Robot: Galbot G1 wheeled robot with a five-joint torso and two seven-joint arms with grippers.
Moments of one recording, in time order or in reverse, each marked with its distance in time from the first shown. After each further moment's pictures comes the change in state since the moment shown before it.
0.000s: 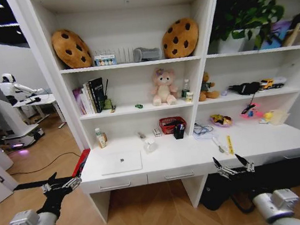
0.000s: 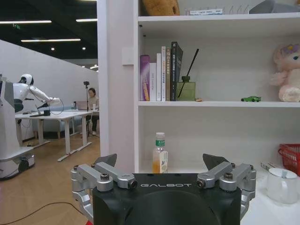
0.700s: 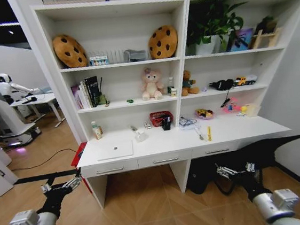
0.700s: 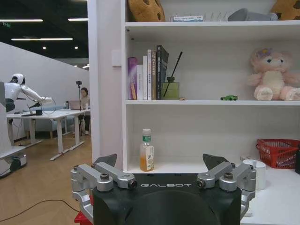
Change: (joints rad) left arm 0.000 0.000 0.000 0.000 0.000 0.000 0.000; right arm 0.001 0.000 0.000 0.000 0.000 0.000 0.000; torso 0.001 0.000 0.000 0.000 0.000
